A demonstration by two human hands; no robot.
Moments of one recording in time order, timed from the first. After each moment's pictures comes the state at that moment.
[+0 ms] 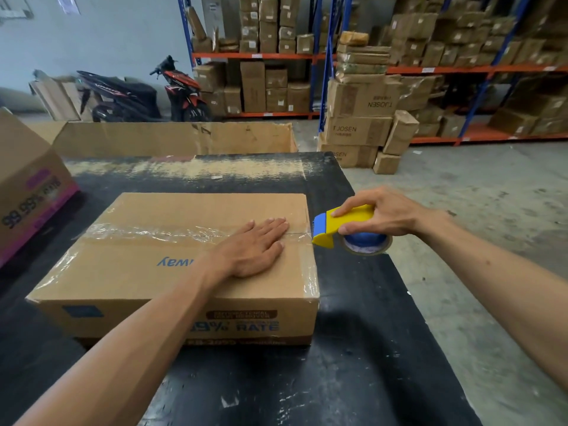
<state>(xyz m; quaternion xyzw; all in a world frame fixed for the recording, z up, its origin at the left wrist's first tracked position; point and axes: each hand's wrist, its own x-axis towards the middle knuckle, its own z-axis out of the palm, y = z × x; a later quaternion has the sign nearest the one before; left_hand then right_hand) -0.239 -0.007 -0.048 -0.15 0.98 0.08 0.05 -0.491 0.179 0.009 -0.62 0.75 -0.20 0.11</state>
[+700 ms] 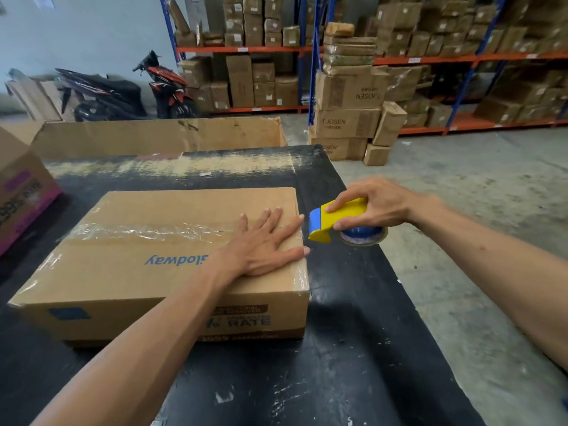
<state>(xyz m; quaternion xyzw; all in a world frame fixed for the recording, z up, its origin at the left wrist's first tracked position) -0.267 0.018 -0.059 -0.18 0.98 0.06 0.05 -0.496 0.186 0.012 -0.66 0.73 -0.15 0.05</state>
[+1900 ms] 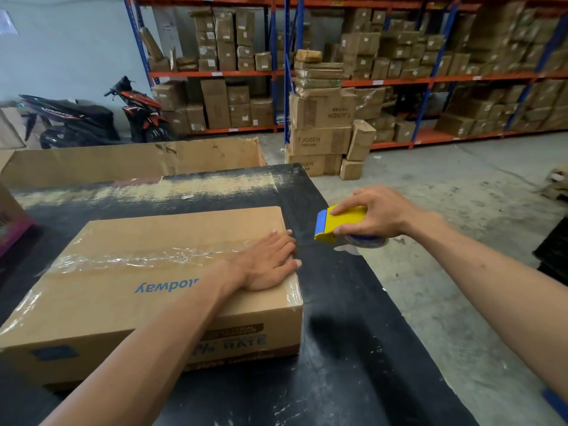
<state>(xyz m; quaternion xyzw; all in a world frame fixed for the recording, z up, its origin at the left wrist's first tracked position) -0.289 0.014 -0.058 0.01 1.00 0.03 0.01 -0.489 0.215 0.026 -0.56 0.81 -0.15 -0.05</state>
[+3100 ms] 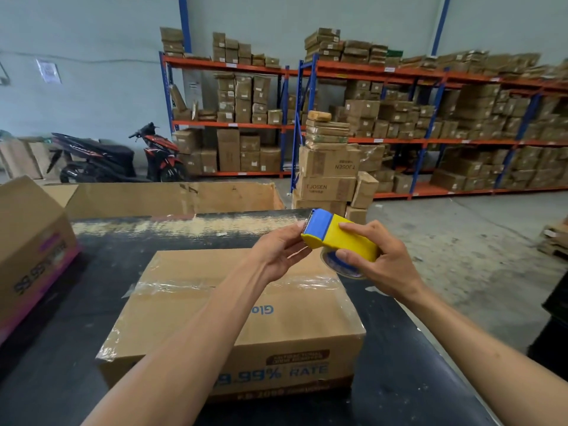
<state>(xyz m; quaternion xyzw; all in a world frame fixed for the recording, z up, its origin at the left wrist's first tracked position) -0.211 -0.028 0.051 -0.18 0.48 0.84 -0.17 -0.338 0.166 0.034 -0.55 0.68 -0.45 -0.15</state>
